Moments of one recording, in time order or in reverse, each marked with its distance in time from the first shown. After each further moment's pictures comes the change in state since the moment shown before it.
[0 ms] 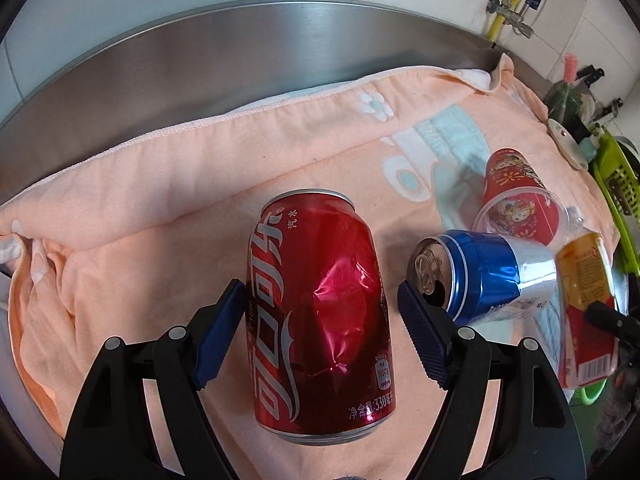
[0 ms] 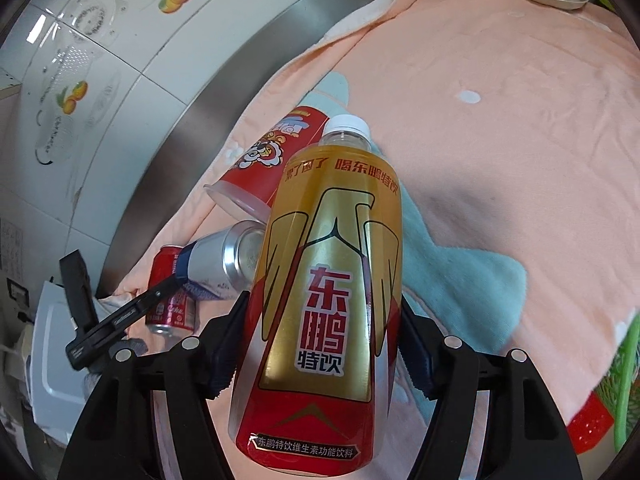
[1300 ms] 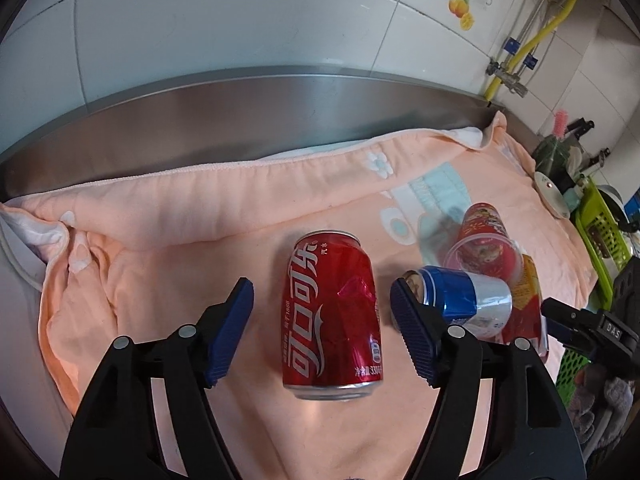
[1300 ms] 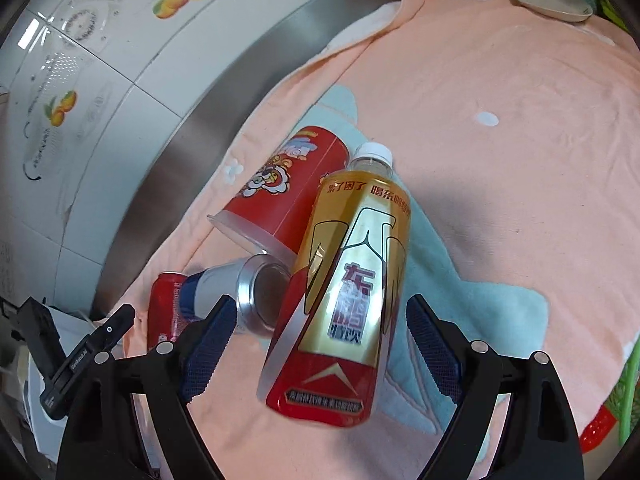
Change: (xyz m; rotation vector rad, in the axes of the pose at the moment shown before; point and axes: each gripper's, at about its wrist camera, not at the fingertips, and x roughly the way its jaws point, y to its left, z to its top) left arm -0.057 0.019 -0.006 -0.093 -0.145 -0.036; right arm 0.021 0.021 0.026 0.013 -0.022 -0.055
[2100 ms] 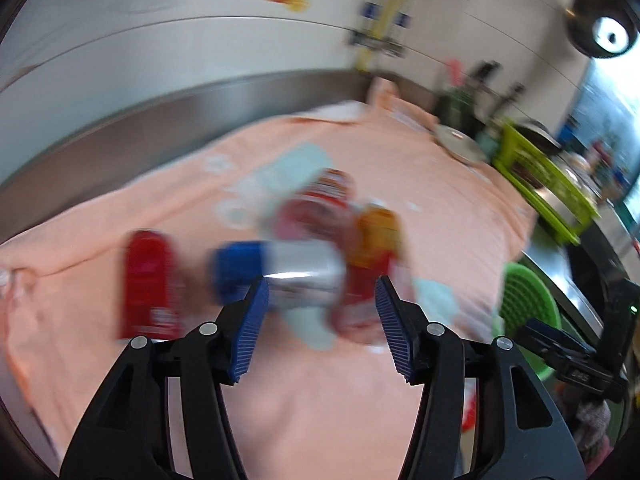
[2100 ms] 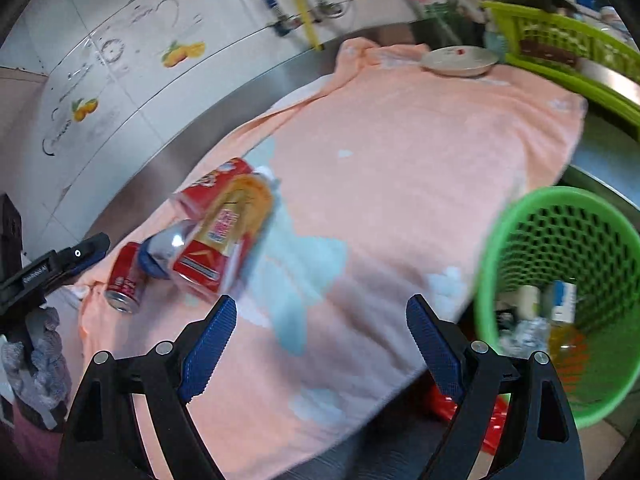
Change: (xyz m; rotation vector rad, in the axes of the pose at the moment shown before) left arm -0.038 -0.123 -0.034 0.218 -0.027 -0.152; right arm -0.123 -0.072 -0.091 -0.103 -0.234 -0.142
